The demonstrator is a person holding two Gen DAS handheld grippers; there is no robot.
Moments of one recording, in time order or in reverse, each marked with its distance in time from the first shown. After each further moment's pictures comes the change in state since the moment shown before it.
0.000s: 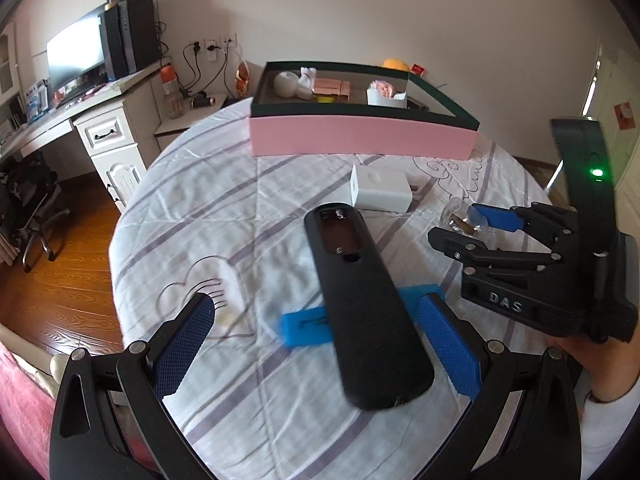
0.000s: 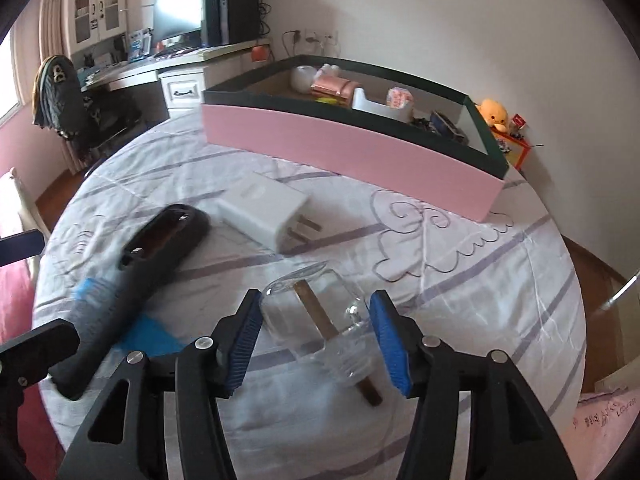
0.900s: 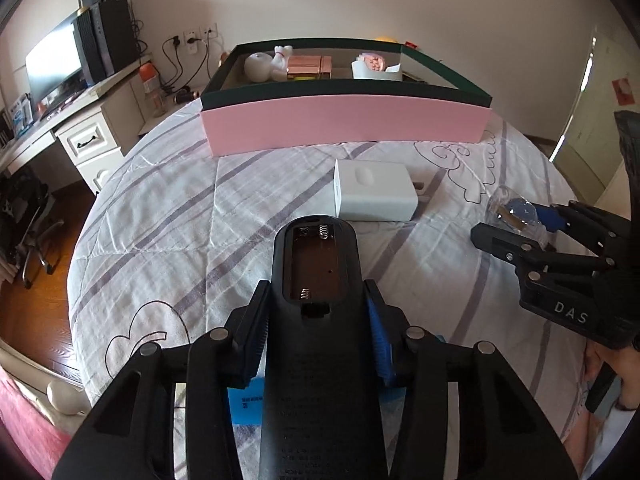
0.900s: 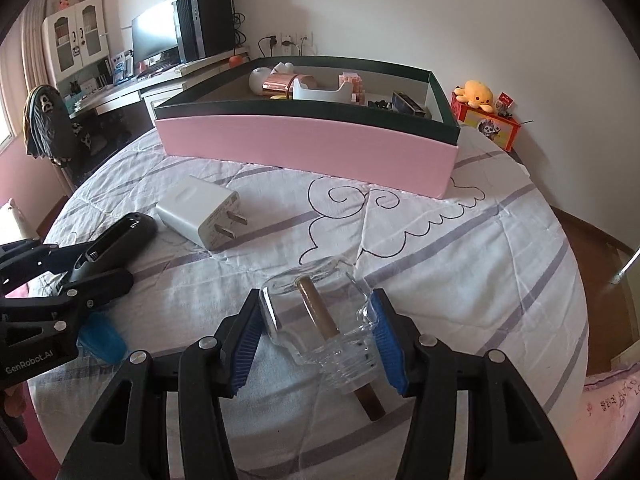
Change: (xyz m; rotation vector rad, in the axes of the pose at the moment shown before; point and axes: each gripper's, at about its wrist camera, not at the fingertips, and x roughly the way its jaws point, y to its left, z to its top) left arm 0.049 -0.015 0.018 0.067 0.052 -0.006; right arm 0.008 -0.042 -0.006 0.089 -0.004 0.011
